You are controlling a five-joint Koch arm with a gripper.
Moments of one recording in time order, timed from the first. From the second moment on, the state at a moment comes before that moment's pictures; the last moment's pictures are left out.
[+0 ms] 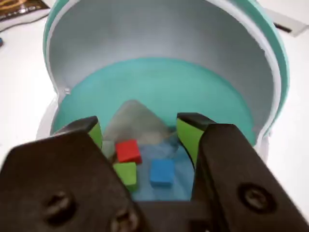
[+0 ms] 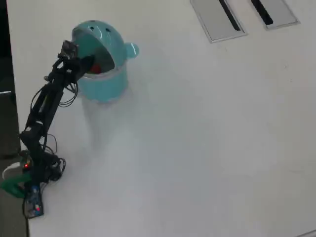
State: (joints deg) arm -50.3 89.3 70.5 39.1 -90.3
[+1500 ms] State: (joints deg) arm -30.1 131.1 107.2 23.1 -40.2
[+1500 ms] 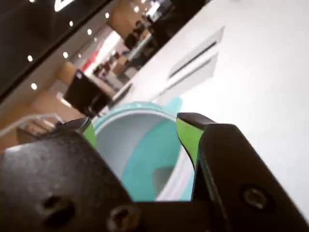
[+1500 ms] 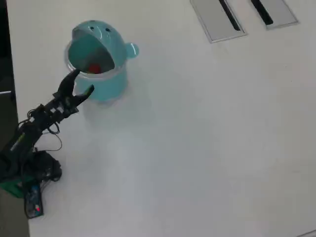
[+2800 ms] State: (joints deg) arm 1.3 131.1 134.6 -4.3 2.0
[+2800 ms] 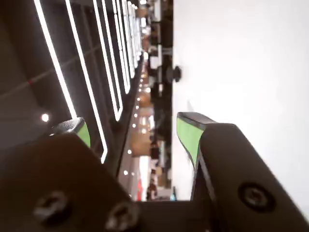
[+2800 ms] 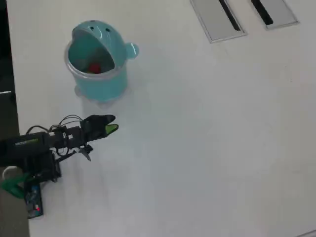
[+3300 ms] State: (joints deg) arm 2.4 131.1 154.1 -23.3 -1.6
